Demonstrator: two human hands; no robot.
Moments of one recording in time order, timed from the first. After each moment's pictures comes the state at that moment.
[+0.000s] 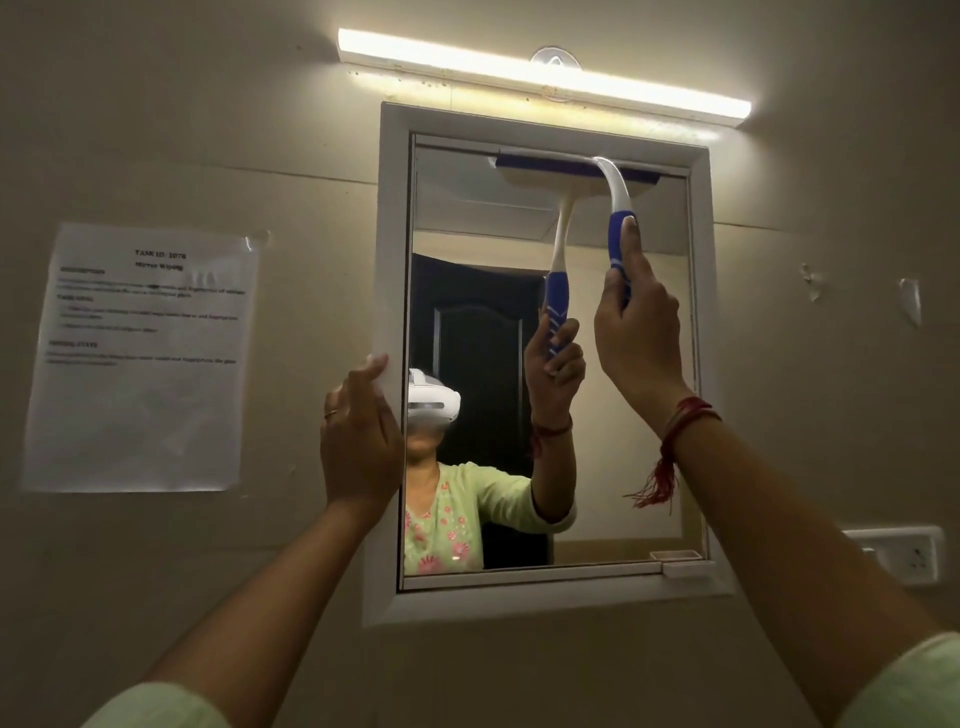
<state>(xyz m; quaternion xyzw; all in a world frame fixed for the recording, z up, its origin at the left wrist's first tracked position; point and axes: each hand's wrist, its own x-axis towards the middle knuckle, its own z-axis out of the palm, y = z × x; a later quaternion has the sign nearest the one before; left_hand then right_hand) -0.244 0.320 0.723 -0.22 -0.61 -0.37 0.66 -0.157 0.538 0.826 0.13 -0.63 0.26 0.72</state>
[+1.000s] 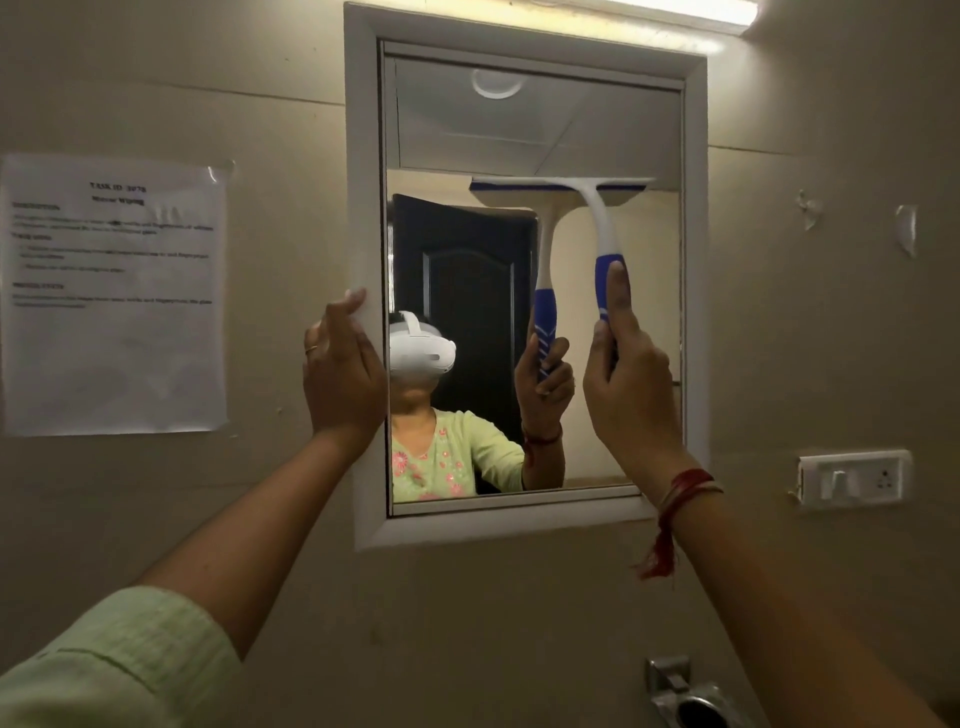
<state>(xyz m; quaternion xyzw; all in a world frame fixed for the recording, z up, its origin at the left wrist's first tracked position) -0.247 0.321 0.721 -0.19 -0.62 -0.37 0.66 -0.146 0.546 0.718 0.13 -0.68 0.22 0.68</state>
